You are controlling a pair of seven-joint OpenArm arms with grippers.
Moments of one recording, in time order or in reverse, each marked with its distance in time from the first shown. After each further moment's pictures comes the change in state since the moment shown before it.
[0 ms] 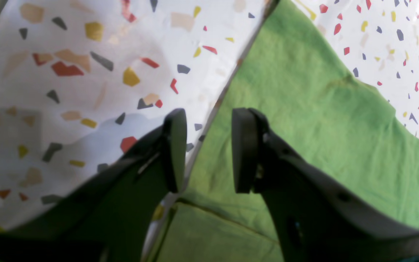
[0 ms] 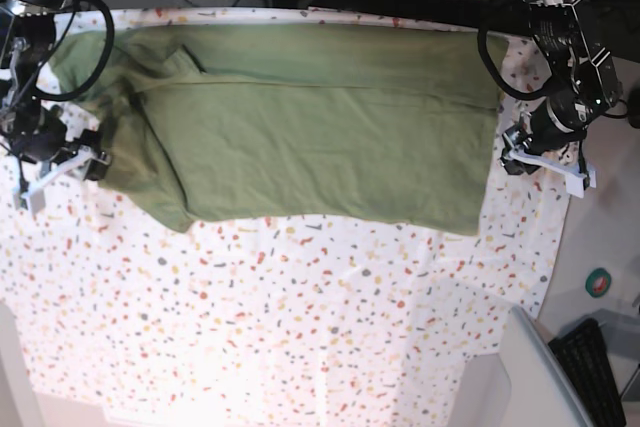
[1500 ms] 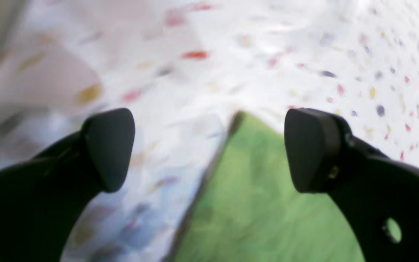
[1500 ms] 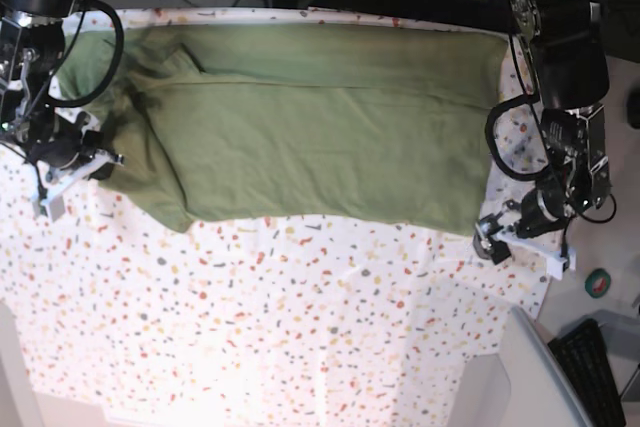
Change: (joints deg) left arm -22.8 -8.2 16.9 -29.4 -0.2 0.0 -11.1; right arm 1.9 0.2 -4.2 -3.2 0.0 0.4 0.3
